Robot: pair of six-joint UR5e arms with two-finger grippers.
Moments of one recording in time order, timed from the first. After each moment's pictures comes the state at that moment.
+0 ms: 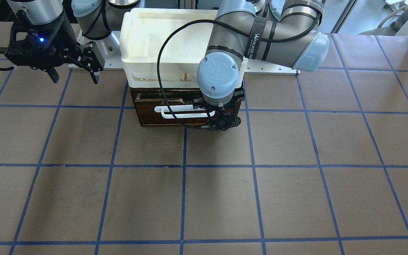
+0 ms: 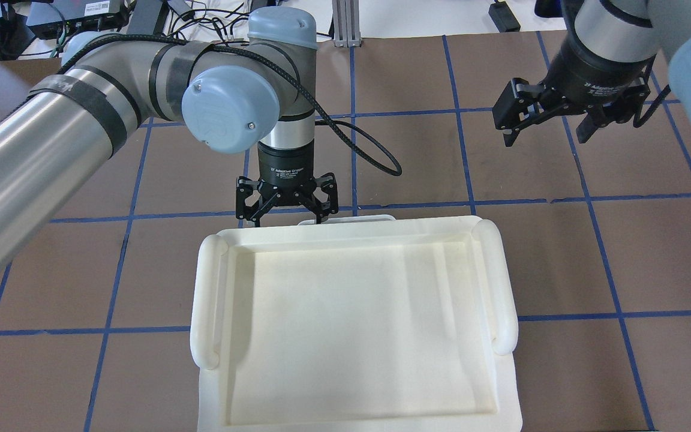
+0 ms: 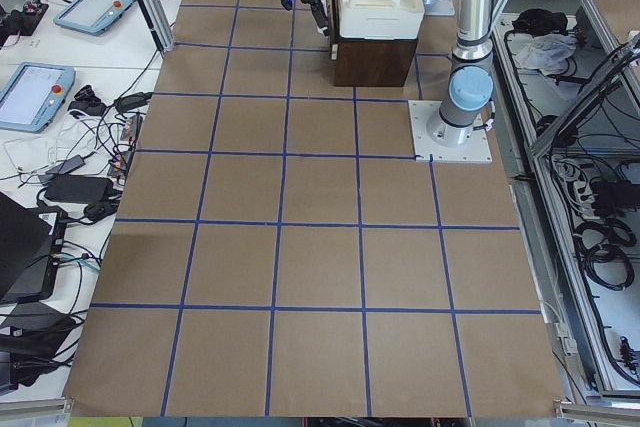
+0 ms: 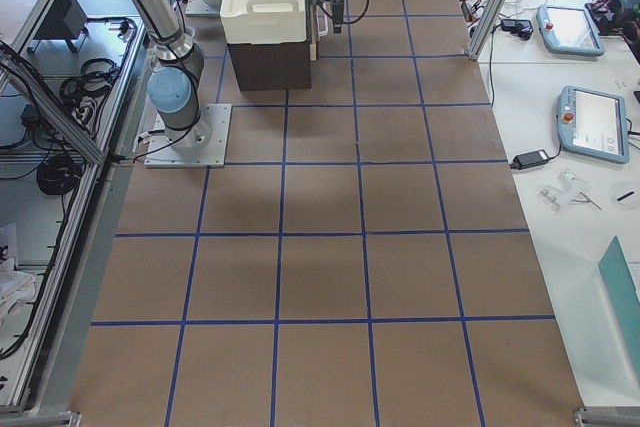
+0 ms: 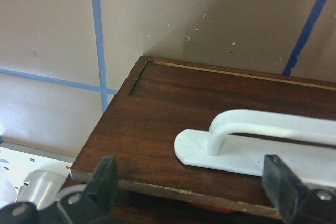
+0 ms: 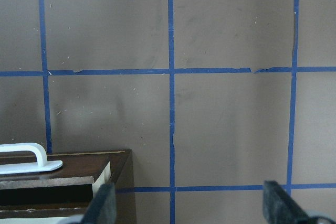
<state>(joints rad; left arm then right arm) -1.88 -1.89 -1.52 -1.76 1.57 -0.46 1.55 -1.65 1.62 -1.59 -1.58 -0.02</state>
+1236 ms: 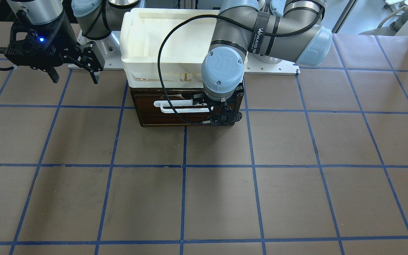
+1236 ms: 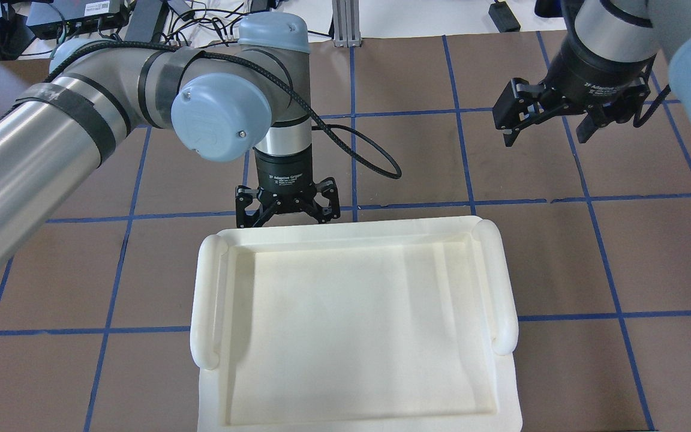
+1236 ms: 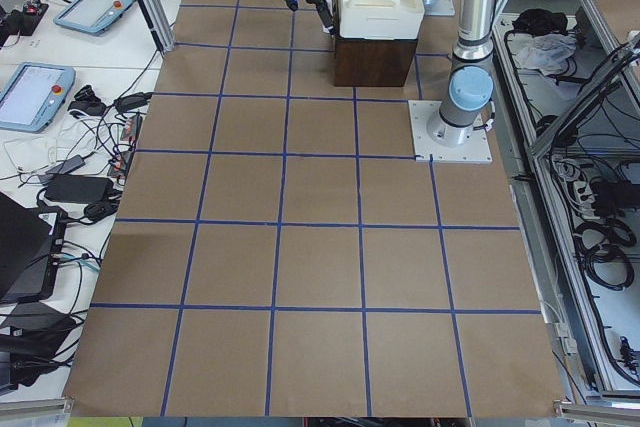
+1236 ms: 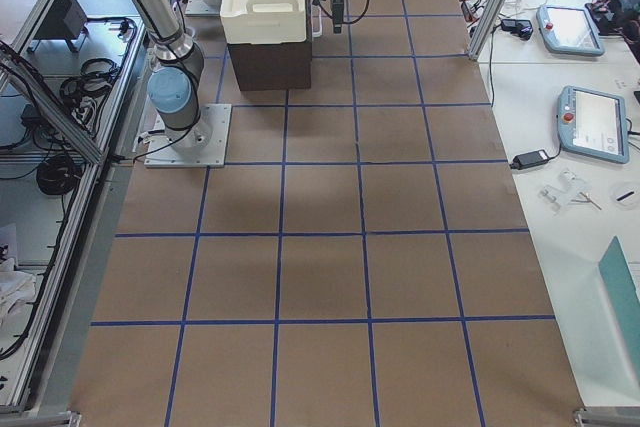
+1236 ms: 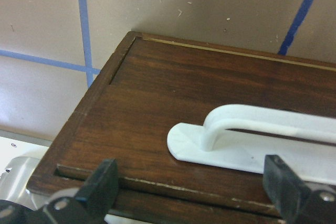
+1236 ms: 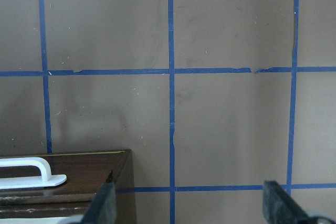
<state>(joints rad) -1.86 -1.86 -1.53 -1.76 1.52 -0.46 1.55 -1.65 1.62 -1.59 -1.58 -0.02</state>
